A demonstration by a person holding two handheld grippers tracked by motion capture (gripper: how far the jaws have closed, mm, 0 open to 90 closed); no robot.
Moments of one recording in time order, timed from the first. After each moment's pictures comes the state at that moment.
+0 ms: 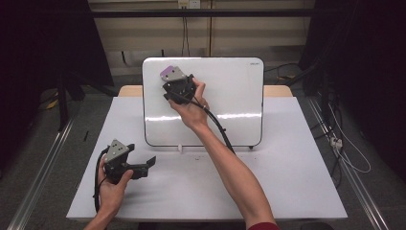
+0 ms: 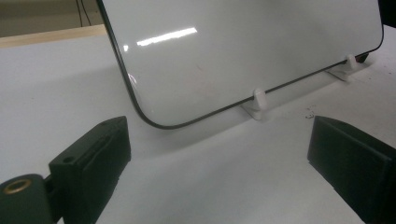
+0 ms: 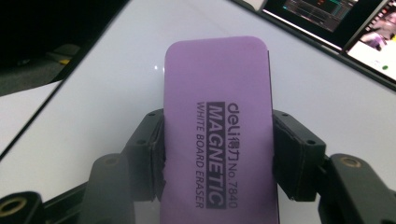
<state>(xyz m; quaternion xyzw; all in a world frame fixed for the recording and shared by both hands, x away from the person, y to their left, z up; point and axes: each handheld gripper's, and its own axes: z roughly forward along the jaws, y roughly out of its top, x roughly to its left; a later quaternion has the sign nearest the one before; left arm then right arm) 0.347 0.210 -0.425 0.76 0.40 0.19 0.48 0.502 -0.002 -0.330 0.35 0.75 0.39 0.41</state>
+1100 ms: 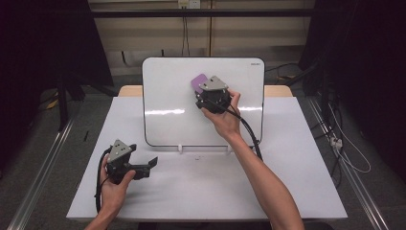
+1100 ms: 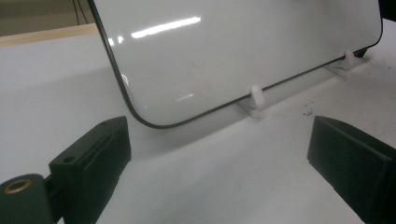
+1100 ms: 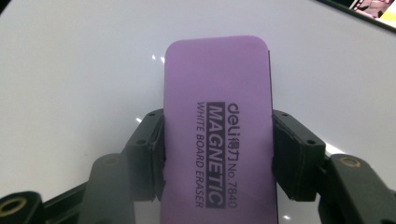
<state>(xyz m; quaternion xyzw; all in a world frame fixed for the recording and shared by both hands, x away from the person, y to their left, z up) 0.347 0.206 -0.426 0.77 0.40 0.19 0.47 0.473 -0.100 -0.345 0.37 0.74 0.40 0.40</state>
